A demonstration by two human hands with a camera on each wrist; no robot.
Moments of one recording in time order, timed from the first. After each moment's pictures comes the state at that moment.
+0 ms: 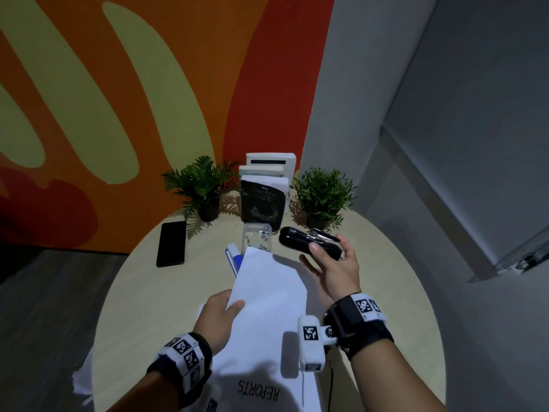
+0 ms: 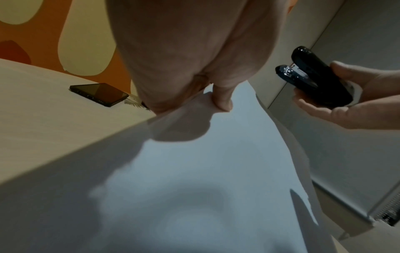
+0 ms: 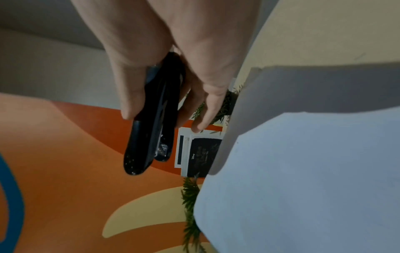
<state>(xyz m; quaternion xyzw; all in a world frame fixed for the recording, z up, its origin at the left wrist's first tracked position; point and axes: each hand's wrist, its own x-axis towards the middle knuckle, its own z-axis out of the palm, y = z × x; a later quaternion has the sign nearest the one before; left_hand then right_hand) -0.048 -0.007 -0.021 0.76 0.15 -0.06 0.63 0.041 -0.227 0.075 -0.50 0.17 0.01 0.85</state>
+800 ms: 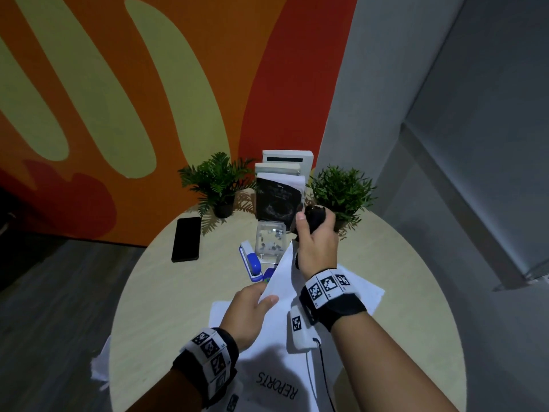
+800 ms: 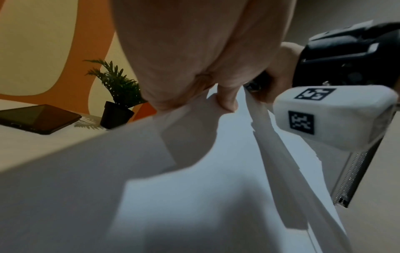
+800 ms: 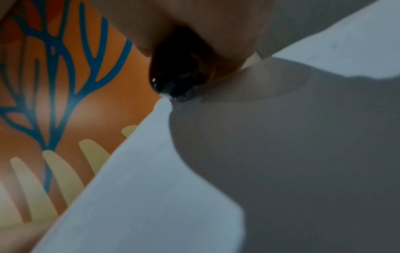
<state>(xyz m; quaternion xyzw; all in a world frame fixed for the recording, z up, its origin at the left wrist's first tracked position) -0.044 -0.035 0.019 0.79 0.04 -0.04 0.62 0.059 -0.158 0.109 -0.81 0.02 -0.12 0.57</state>
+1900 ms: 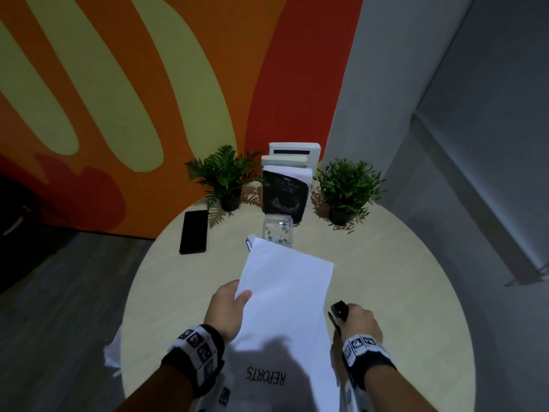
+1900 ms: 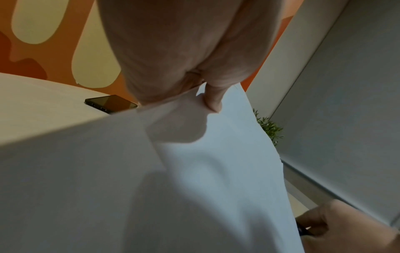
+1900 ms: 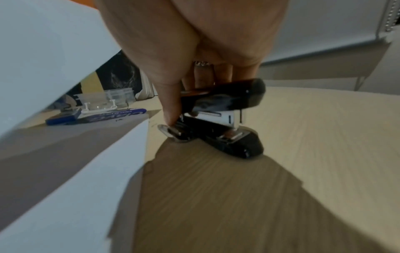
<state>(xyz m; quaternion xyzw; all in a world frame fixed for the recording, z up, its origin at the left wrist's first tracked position) -0.055 0.007 -0.012 0.83 0.16 0.00 0.54 0.008 -0.270 -0.053 -0.97 0.12 0.17 0.13</state>
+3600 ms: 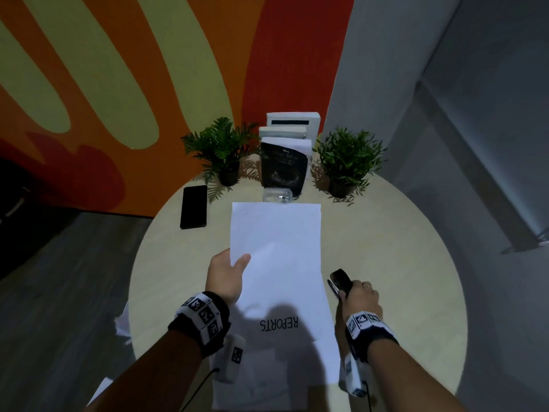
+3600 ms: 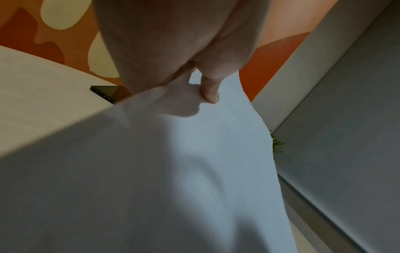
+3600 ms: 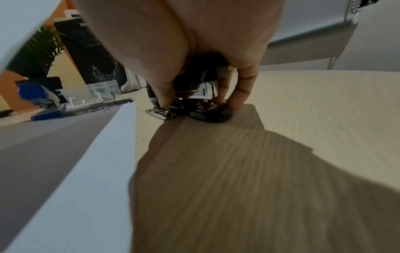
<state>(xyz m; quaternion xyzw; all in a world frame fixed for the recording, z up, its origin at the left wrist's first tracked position) -0.054 0.000 -0.005 0.75 0.23 0.07 0.61 -0.013 -0.281 -0.076 -0.98 0.11 0.12 0.12</state>
